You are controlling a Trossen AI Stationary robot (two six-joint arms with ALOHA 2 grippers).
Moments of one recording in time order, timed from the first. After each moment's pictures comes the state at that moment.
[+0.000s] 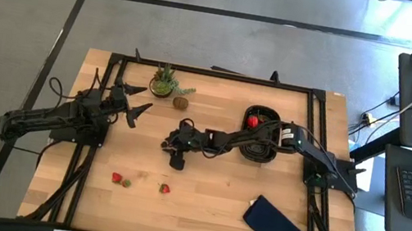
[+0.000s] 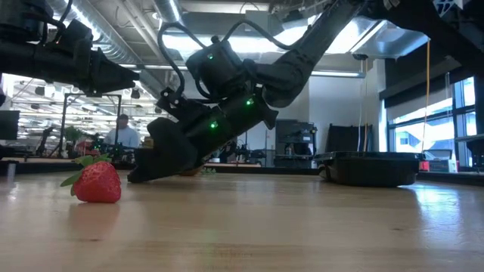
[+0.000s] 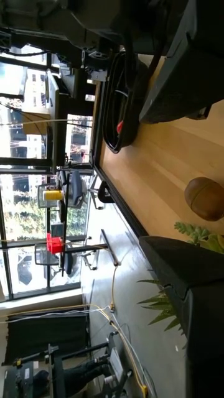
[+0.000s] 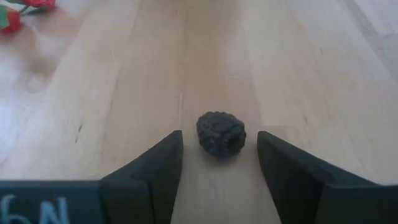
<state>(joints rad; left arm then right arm) 0.35 0.05 0.03 0.02 -0.20 0.01 0.01 2.39 1.51 0.32 0.00 0.02</state>
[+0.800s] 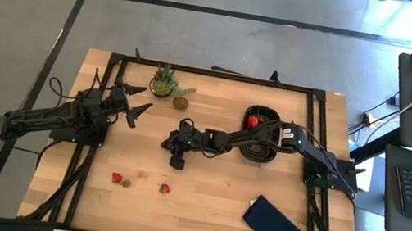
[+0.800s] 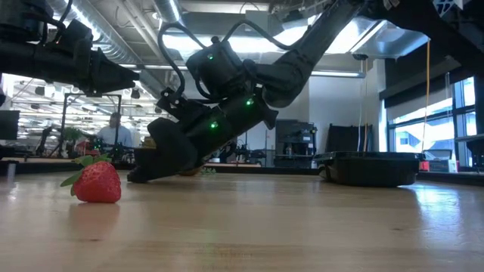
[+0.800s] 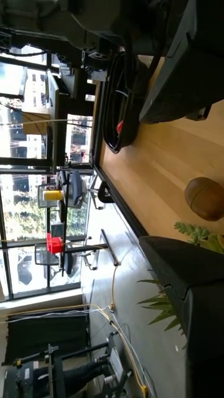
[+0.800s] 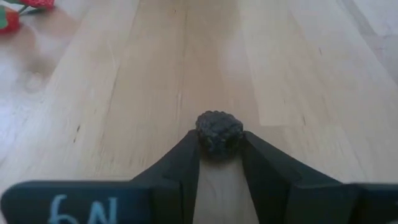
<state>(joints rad) 0.35 0.05 0.03 0.02 -0.20 0.01 0.01 2.39 1.51 0.32 0.00 0.02</state>
